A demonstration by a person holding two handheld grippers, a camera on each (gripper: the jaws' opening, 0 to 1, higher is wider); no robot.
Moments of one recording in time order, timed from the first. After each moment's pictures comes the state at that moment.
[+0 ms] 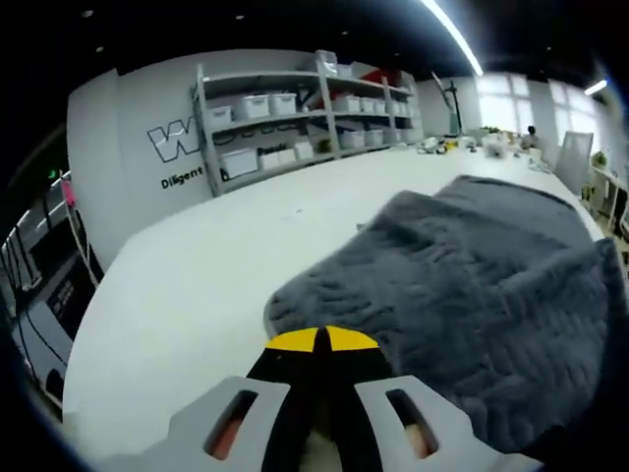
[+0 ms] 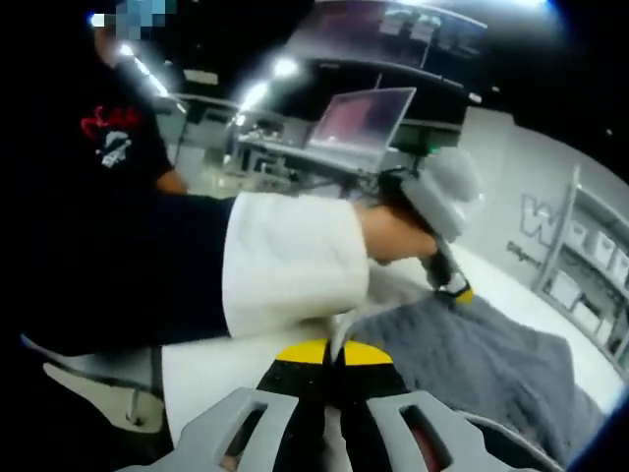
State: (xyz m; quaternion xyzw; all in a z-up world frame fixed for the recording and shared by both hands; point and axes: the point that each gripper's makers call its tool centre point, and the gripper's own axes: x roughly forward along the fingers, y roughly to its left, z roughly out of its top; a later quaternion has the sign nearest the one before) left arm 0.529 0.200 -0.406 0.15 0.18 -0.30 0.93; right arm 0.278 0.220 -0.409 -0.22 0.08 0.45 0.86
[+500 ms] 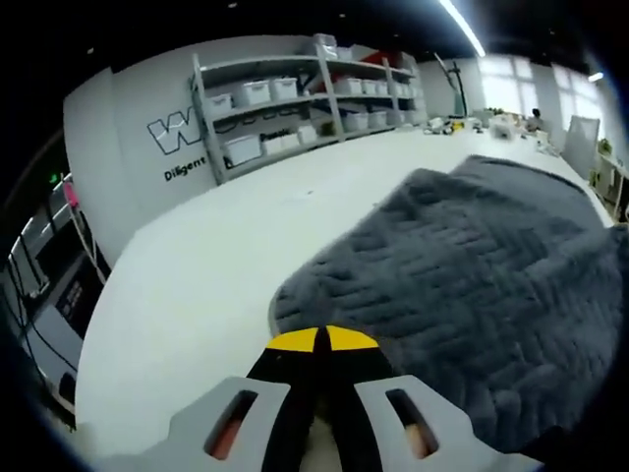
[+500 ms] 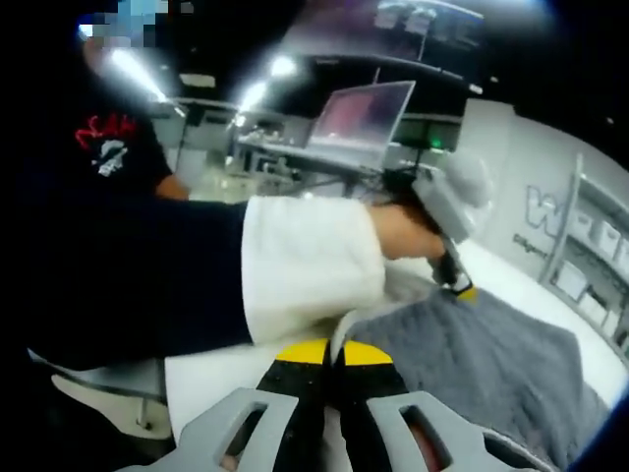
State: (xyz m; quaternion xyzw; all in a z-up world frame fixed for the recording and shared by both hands) left arm 0.535 0.219 -0.411 0.18 0.20 -0.27 0.92; right arm 0.276 0.231 -0.408 -0.21 0.09 0.46 0.86
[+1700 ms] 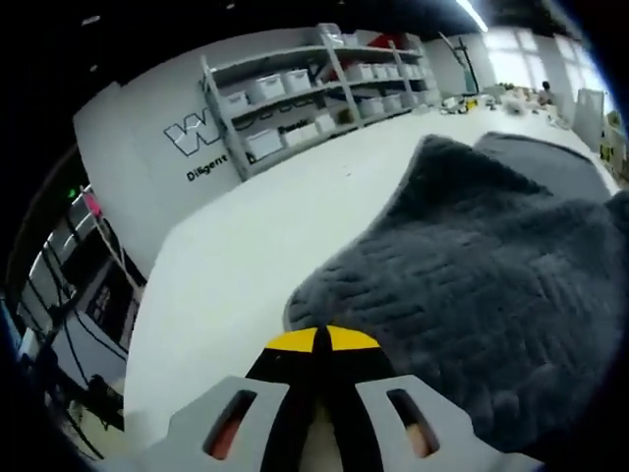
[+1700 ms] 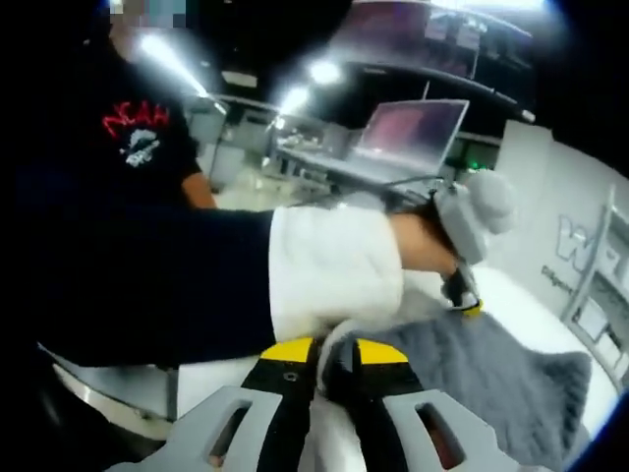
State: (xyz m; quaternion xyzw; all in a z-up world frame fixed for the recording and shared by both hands) left arm 0.521 0.265 -0.391 0.18 0.18 -0.23 0.94; right arm 0.264 0.269 -0.393 -0.24 0.05 0.53 0.82
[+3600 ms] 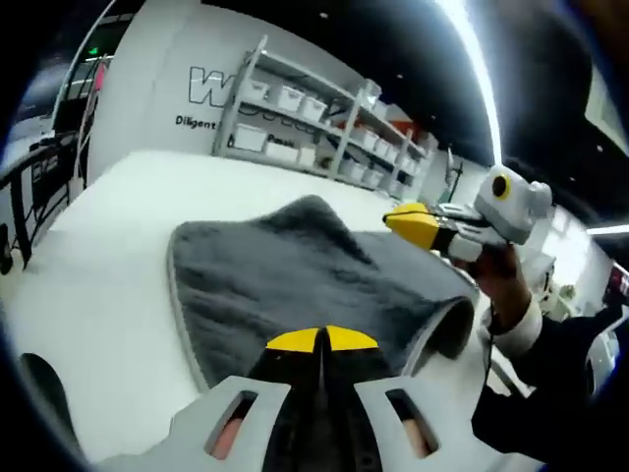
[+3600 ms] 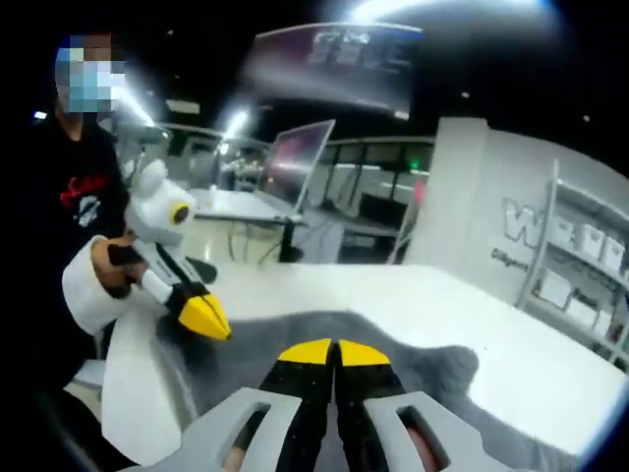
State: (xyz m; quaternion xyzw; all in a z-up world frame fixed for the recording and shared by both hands) left arm 0.343 0.232 -0.359 -0.10 0.21 -0.33 0.92; right arm 0.385 0.146 -0.302 -0.15 0.04 0.44 0.88
